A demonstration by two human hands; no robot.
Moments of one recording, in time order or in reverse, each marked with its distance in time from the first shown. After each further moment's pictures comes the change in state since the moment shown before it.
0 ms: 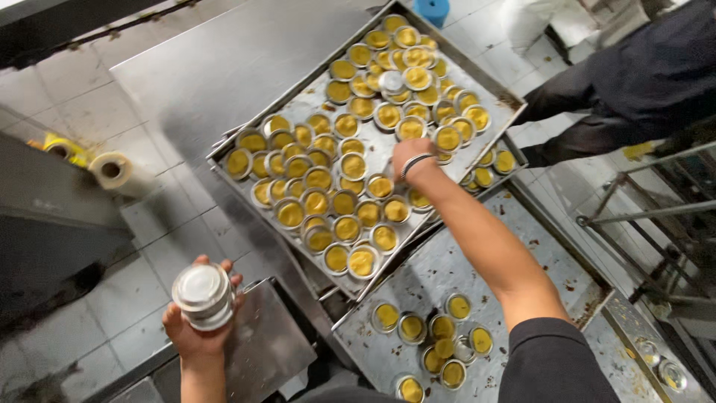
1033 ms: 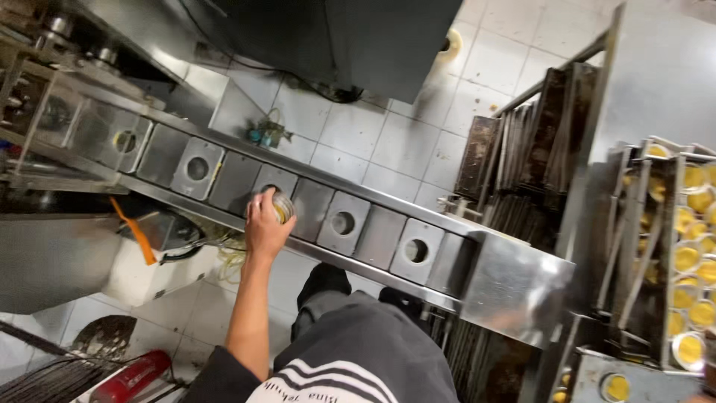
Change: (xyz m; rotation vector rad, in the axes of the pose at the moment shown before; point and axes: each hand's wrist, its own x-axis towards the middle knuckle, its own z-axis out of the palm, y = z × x) left_hand -0.472 0.356 -0.242 2.121 1.295 0.221; right_hand -0.157 -0.225 0.035 1.835 0.138 -0.458
